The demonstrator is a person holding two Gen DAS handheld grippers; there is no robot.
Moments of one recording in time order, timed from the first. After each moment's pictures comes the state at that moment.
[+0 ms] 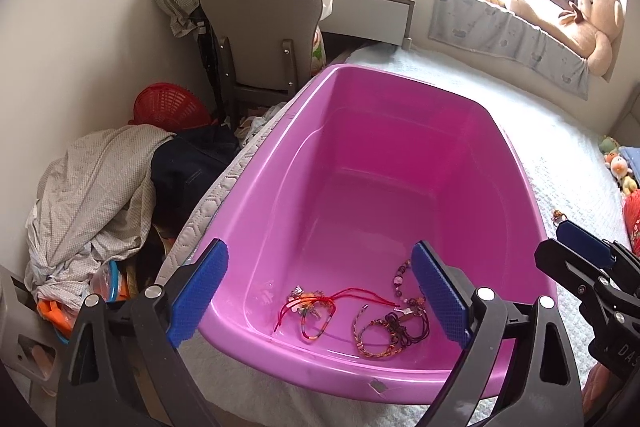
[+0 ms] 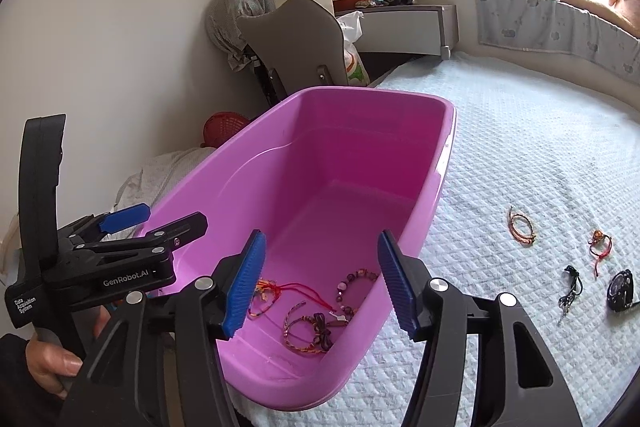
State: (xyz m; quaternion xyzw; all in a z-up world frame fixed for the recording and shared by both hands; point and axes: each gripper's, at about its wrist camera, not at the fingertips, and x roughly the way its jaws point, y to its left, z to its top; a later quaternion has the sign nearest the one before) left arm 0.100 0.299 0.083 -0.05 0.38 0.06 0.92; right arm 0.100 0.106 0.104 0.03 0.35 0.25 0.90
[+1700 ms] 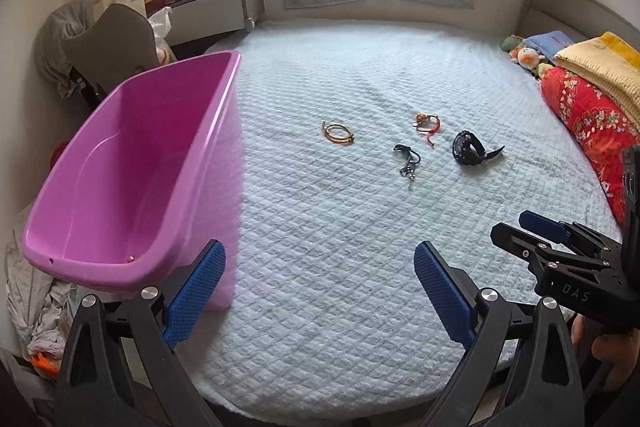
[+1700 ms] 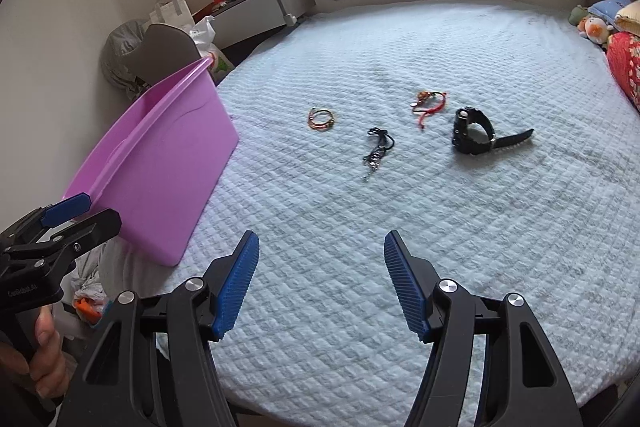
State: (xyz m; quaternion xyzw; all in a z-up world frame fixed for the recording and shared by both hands) left arm 0.031 0.052 0.062 0.07 0.40 -0.10 0.91; right arm 0.005 -0.168 0.015 0.14 0.40 0.10 0.90
